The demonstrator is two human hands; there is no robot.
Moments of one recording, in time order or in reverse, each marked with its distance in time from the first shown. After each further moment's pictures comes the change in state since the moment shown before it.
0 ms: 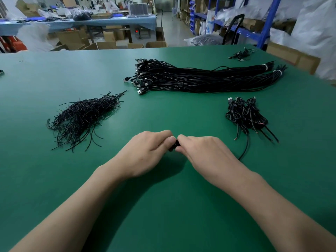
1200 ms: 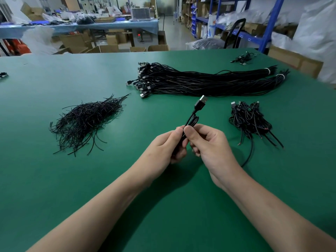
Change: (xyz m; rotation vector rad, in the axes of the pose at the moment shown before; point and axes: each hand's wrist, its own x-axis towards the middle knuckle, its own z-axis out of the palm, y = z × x) left_hand 0.011 0.024 0.024 -0.874 0.068 -0.133; right_hand 0.015 -0.005 0.011 1.512 0.388 0.387
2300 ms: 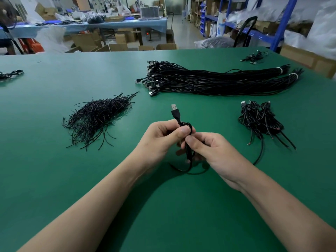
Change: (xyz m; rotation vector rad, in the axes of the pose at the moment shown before) left_hand 0.002 -0.001 -0.024 -0.088 0.074 0.149; right_hand -0.007 -0.004 -0.003 -0.102 -0.326 0.137
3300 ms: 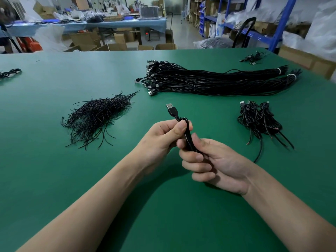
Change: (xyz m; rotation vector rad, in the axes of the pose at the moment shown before) left_hand 0.000 0.001 0.004 -0.238 -0.075 -0.109; right_hand -0.006 -0.008 -0.005 0.645 -0.416 0.295
